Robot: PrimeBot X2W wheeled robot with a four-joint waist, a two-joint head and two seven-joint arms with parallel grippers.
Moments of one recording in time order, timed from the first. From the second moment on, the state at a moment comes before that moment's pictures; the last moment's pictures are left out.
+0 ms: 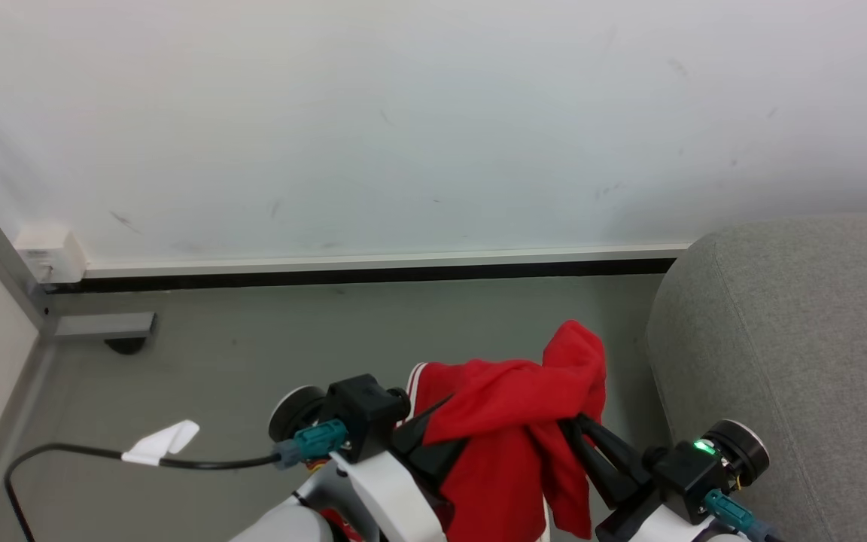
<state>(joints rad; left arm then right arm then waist) -0.47 0.39 -0.87 -0.09 -0.61 0.07 0.00 -0.33 -0.21 0.65 0.33 0.31 0.13 -0.26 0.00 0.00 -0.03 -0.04</state>
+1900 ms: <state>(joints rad) -0.56 0.34 -0.93 0.01 -0.57 0.06 -0.03 -0.46 -0.25 0.23 0.19 0.48 0.13 -0.26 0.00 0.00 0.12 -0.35</state>
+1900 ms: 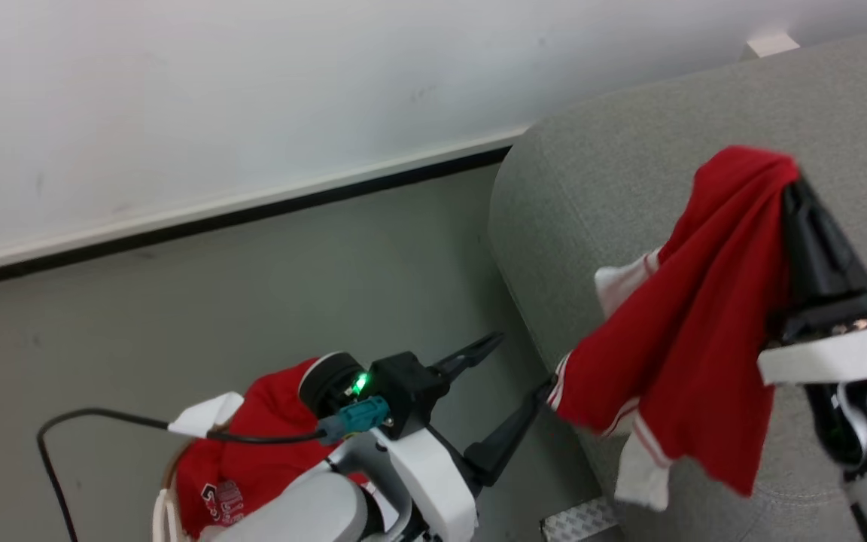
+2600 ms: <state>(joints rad) -0.77 0.31 -0.92 0.03 -0.50 0.03 -0.02 -1.23 -0.47 -0.37 0.77 0.24 0.13 -0.26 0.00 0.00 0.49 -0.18</state>
